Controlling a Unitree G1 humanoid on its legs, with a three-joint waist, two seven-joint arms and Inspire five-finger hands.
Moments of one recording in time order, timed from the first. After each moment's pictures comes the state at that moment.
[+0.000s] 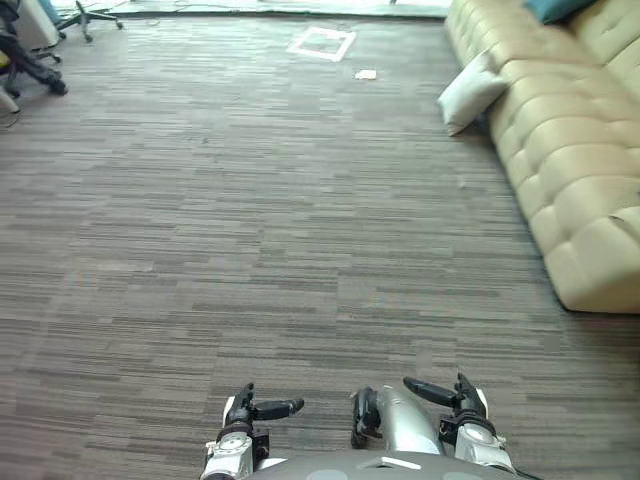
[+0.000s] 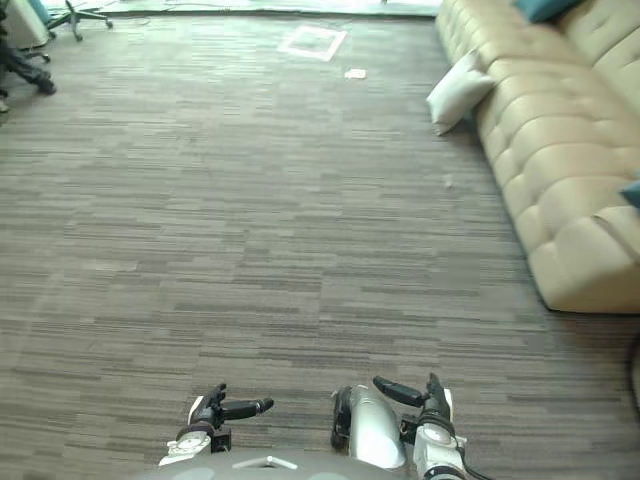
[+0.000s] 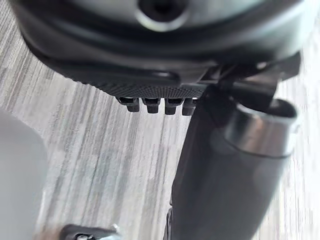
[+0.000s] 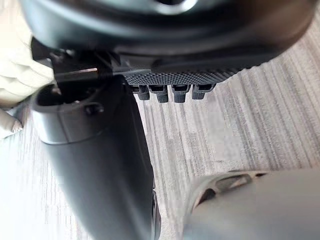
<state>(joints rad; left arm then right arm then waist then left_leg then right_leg) 0.07 -0.02 0.21 0.98 0.01 -0.03 0.13 0.04 -0.04 -0.27 0.90 -0.04 0.03 -0.16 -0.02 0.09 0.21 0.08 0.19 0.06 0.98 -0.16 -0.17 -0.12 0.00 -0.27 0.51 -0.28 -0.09</state>
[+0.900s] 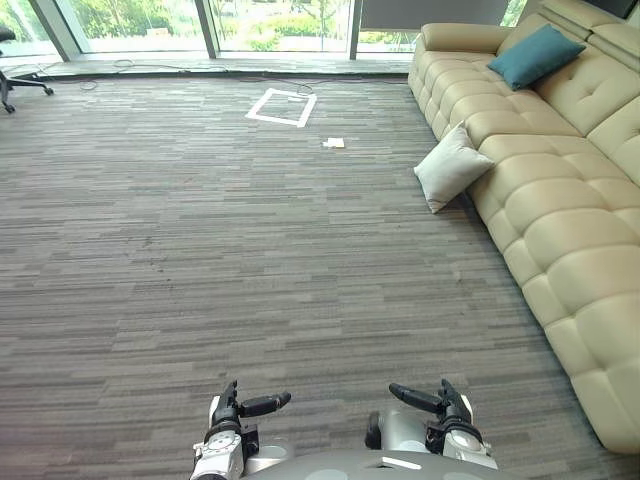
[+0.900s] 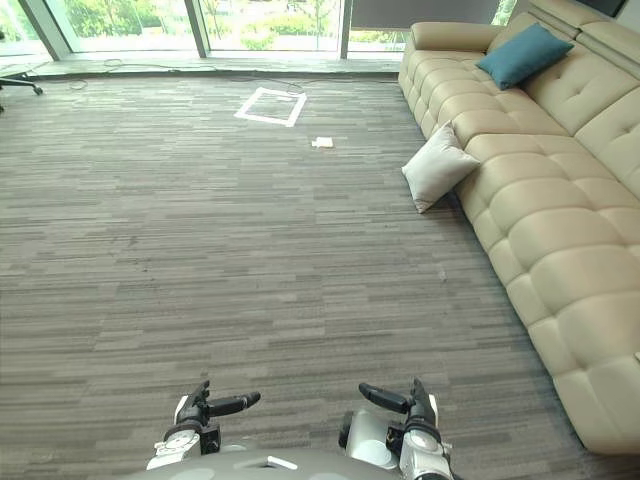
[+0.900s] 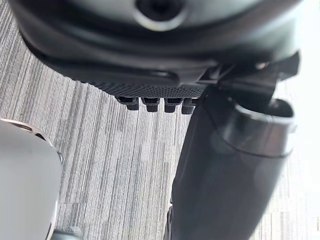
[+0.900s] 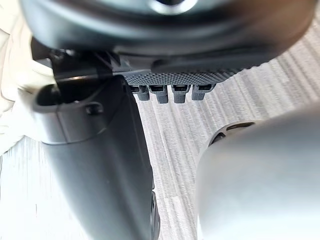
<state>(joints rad) 0.06 0.05 0.16 1.01 -0.03 -0.03 0.14 0.04 0.02 -0.29 0.92 -0.04 0.02 -0.16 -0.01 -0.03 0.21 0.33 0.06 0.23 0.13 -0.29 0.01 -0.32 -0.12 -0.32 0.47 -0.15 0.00</state>
